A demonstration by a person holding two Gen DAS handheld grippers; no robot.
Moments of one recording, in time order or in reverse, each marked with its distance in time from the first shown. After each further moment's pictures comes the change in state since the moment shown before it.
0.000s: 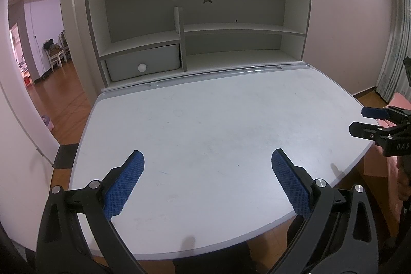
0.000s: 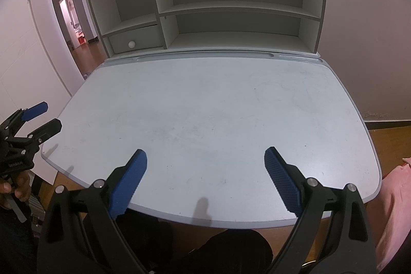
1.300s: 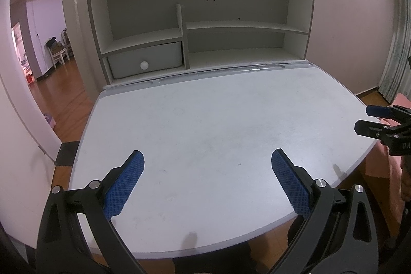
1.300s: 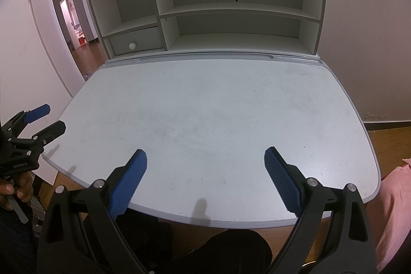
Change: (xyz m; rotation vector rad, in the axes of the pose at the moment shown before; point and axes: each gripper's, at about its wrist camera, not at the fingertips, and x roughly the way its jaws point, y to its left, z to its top) left arm 0.001 0.000 -0.002 -0.013 0.006 0.019; right arm 0.000 0.000 0.000 -0.004 -0.005 0.000
